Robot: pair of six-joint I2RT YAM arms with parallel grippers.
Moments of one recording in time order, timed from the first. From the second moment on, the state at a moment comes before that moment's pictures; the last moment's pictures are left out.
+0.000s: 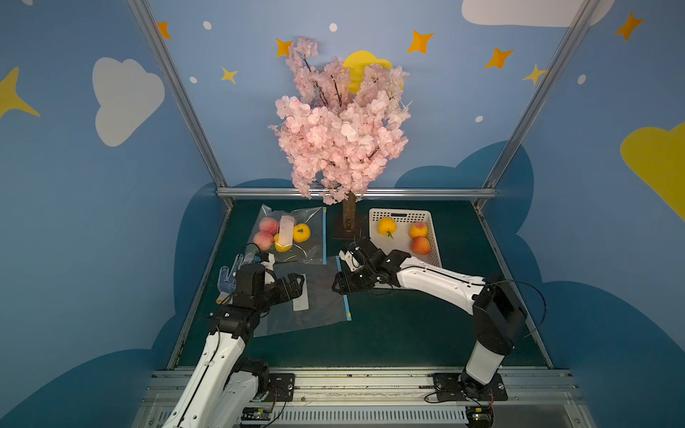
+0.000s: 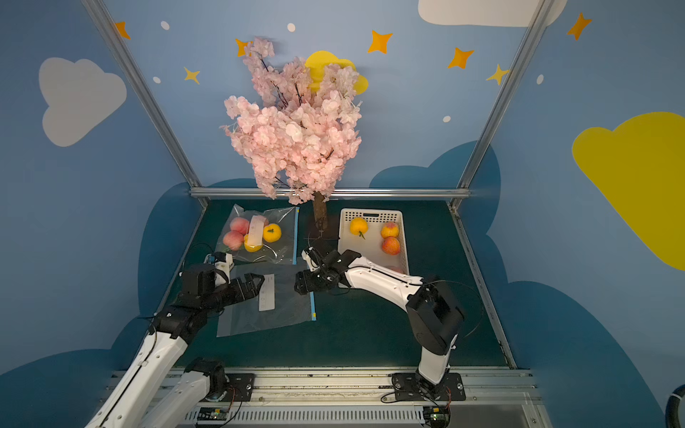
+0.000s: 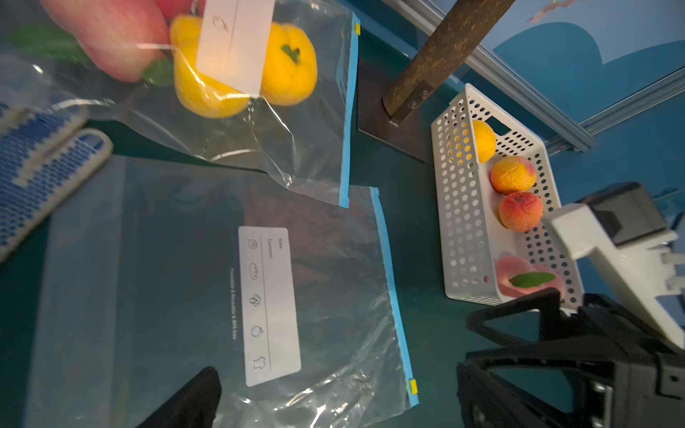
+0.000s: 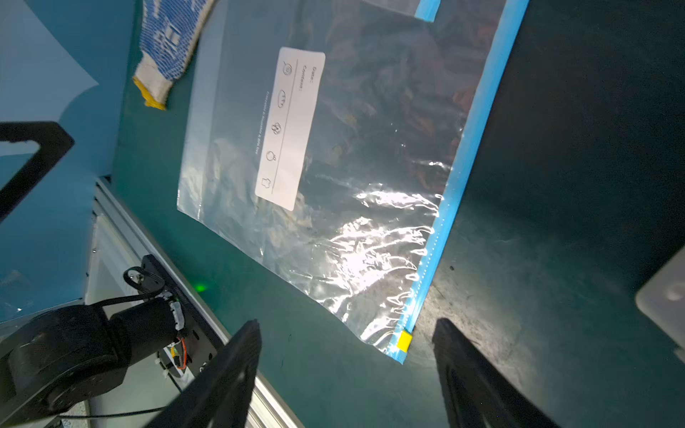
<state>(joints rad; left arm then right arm) -0.14 0.75 0.61 -0.57 0.26 -0.50 0.92 1.81 1.38 -0.58 -0.27 0.55</state>
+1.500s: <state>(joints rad) -0.39 1.37 0.55 -0.41 0.46 -0.74 0.92 1.98 1.25 -0.35 -0.54 0.79</state>
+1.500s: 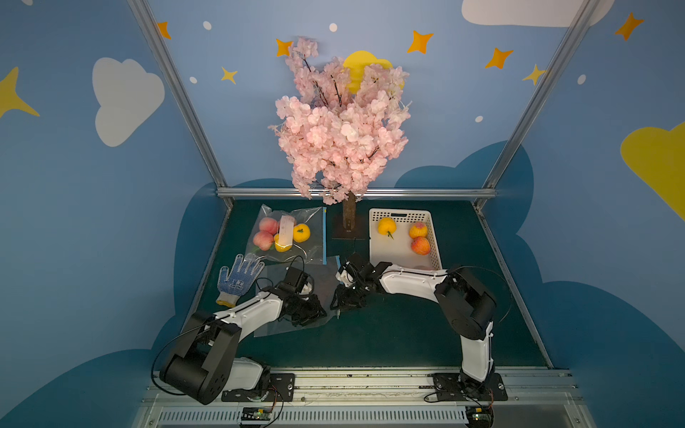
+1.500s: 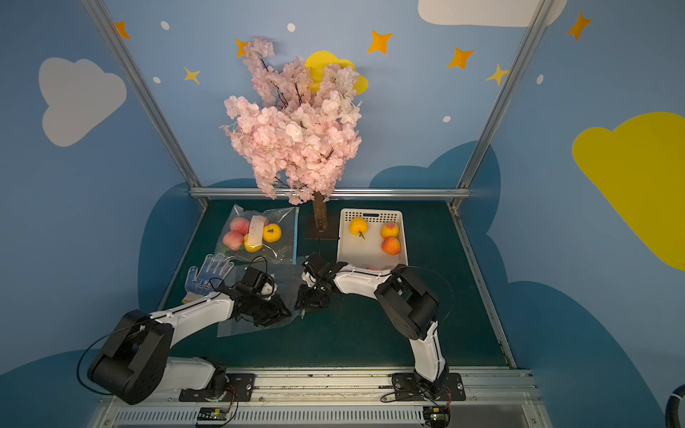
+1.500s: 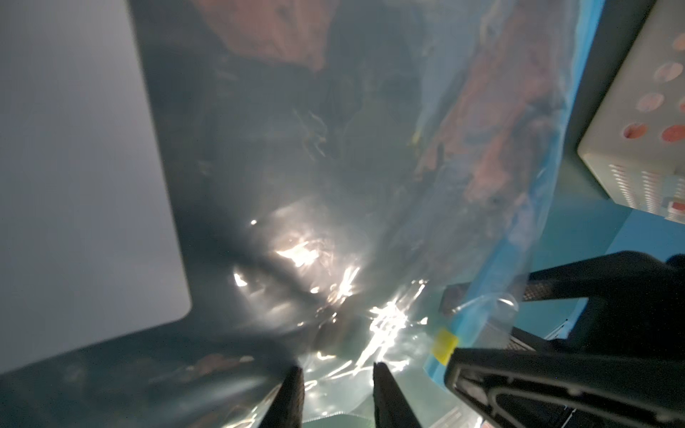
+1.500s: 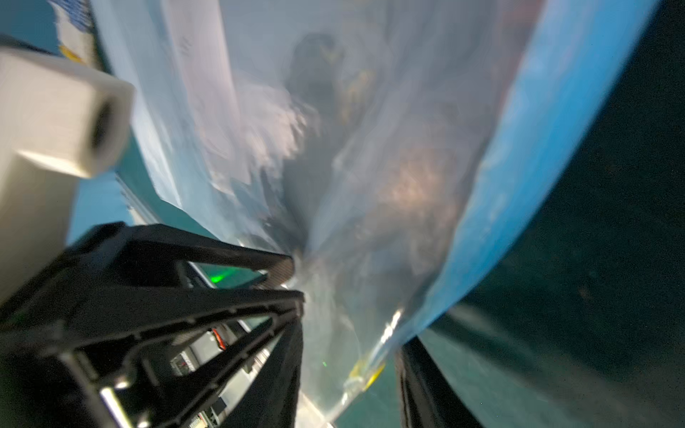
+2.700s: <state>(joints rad) -0.39 1.37 0.55 -0.41 0.46 -0.71 0.86 1.99 1.19 -0.04 -0.49 0.85</state>
